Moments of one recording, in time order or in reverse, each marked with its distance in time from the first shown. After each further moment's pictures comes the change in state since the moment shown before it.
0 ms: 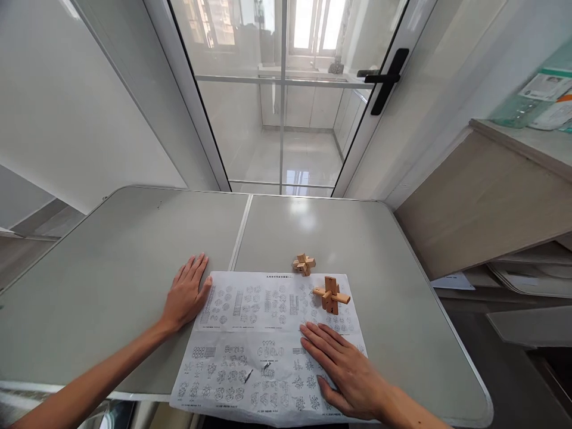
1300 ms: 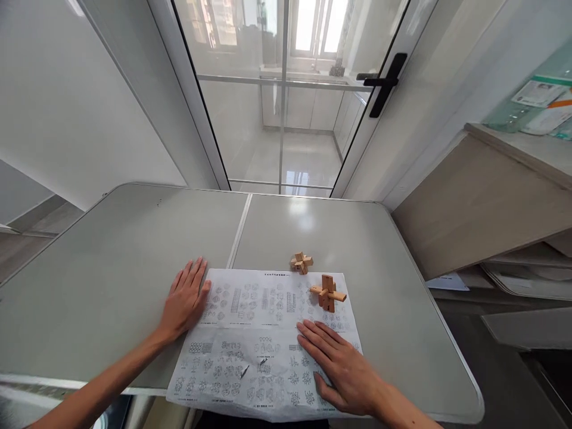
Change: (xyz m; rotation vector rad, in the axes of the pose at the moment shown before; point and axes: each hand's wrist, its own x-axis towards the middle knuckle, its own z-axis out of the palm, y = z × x) left_hand -0.024 0.015 -0.001 0.026 -0.004 -0.018; right_hand -0.001 -0.002 0.001 -0.014 0.020 0.003
